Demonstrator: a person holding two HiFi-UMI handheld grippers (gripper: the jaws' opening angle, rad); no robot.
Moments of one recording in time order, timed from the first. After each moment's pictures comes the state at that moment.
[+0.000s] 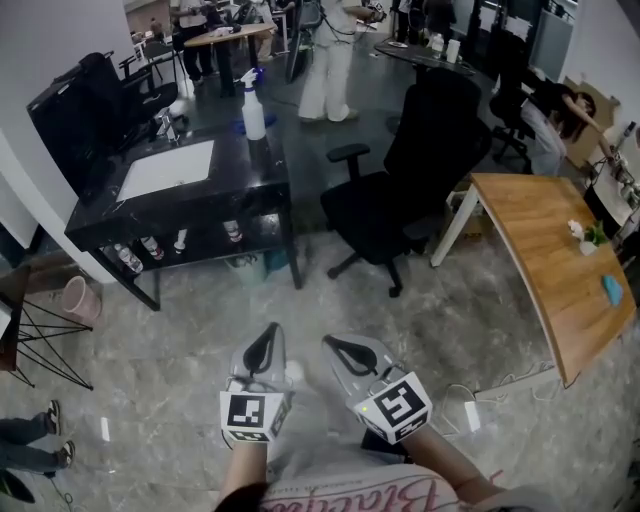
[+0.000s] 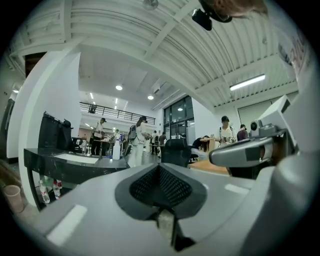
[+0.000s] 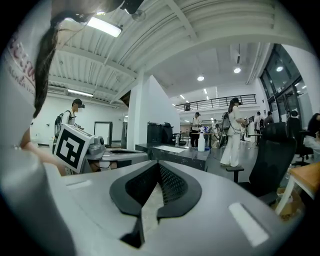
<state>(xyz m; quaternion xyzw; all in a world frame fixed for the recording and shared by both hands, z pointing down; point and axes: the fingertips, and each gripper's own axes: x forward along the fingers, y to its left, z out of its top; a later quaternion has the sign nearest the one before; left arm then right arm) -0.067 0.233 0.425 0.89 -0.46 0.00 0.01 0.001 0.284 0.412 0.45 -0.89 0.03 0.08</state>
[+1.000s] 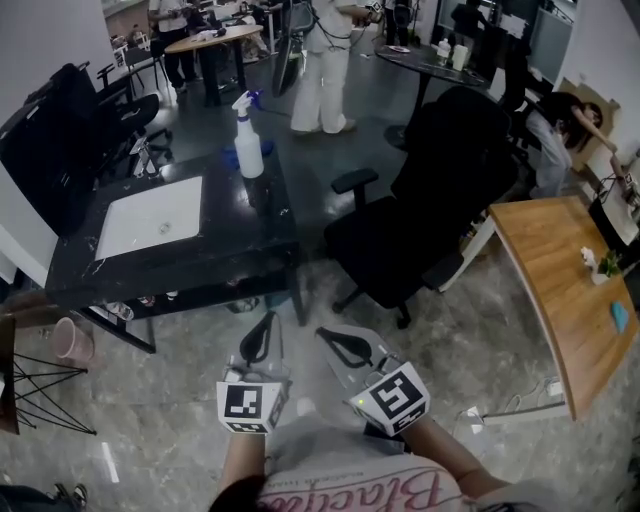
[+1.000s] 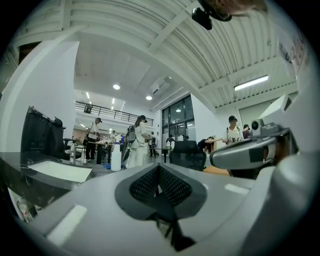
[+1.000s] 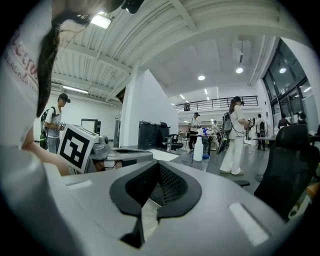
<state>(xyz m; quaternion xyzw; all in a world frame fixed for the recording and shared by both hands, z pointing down) -0.064 0.002 0.398 0.90 -0.44 -0.01 0.00 -0.010 0.060 0.386 0.45 -0.89 0.01 0.09</state>
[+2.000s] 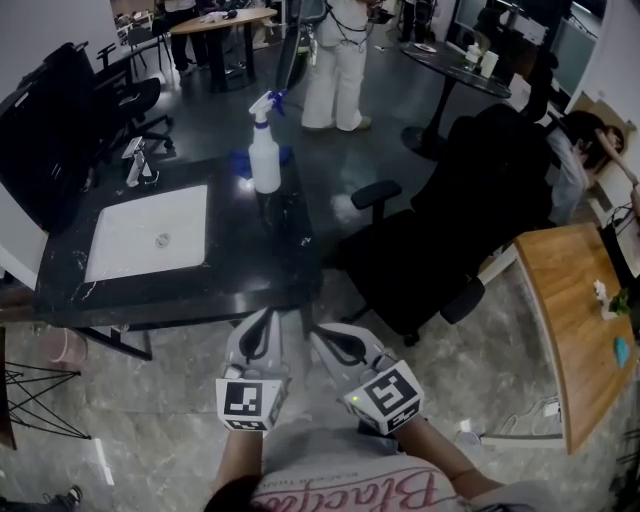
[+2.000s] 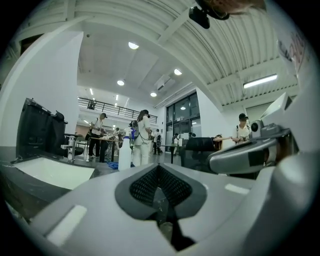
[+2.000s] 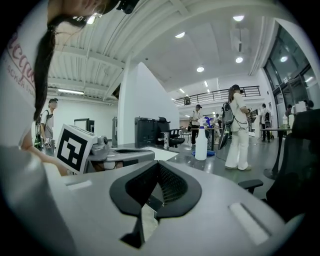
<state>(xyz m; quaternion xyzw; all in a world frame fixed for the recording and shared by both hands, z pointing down) -0.078 -0.132 0.414 0.89 -0.45 0.00 0.02 -0.029 -0.079 0.406 0.44 -0.89 0.05 0.10</state>
